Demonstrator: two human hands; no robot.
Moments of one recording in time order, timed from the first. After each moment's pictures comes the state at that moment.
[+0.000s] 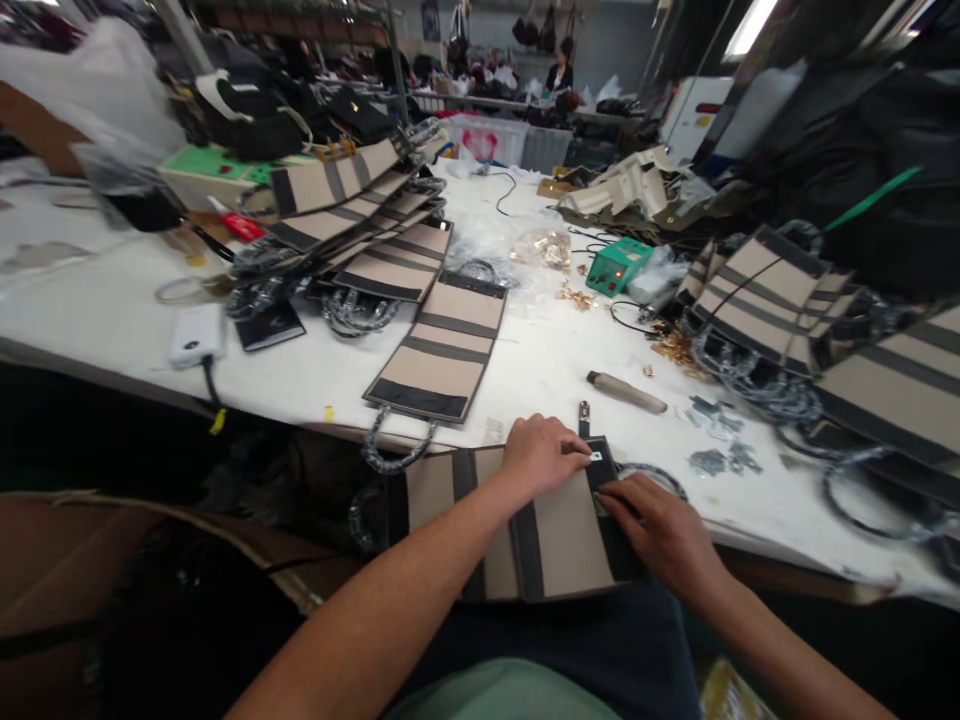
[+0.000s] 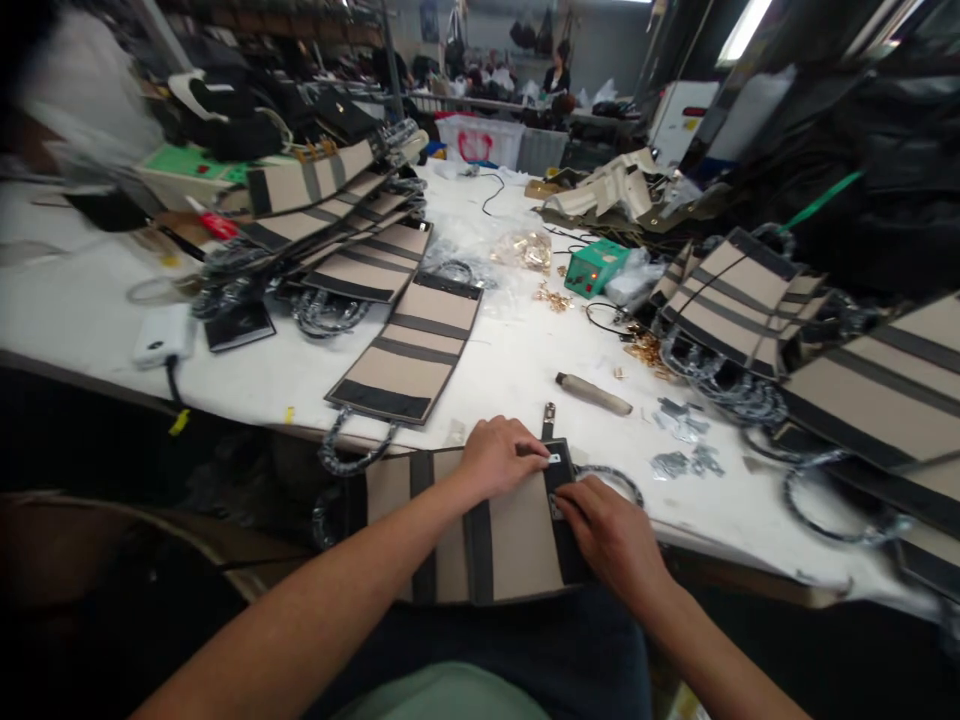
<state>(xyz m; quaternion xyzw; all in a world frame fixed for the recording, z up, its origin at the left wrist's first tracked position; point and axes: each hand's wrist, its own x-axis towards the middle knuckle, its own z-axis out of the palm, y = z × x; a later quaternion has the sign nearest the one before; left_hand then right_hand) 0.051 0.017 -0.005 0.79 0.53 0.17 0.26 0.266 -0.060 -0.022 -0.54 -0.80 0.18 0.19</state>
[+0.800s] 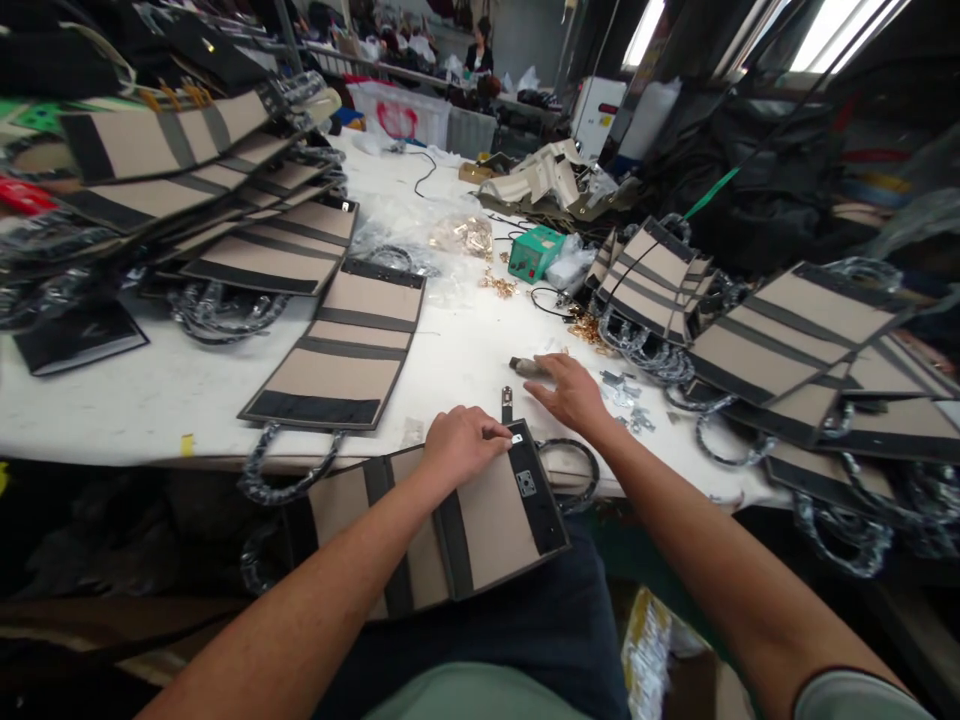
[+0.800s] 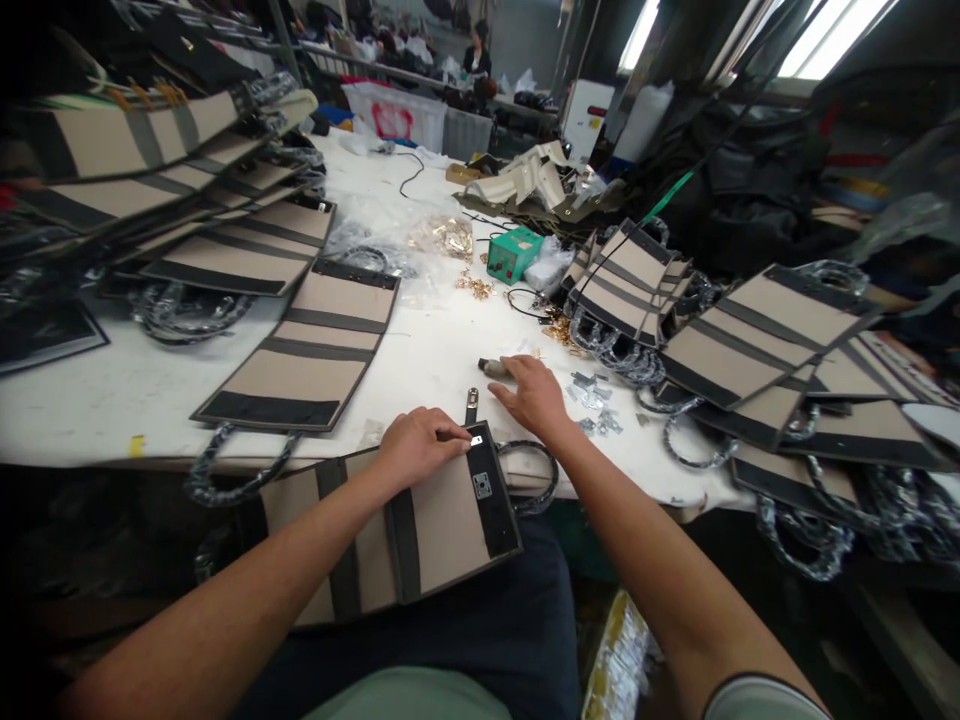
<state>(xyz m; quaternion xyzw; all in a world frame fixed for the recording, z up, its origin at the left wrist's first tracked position) 0.054 0.032 -0.005 0.78 0.53 0.16 0.29 0.283 0.080 0.001 -0.60 -0.77 0.03 0.20</state>
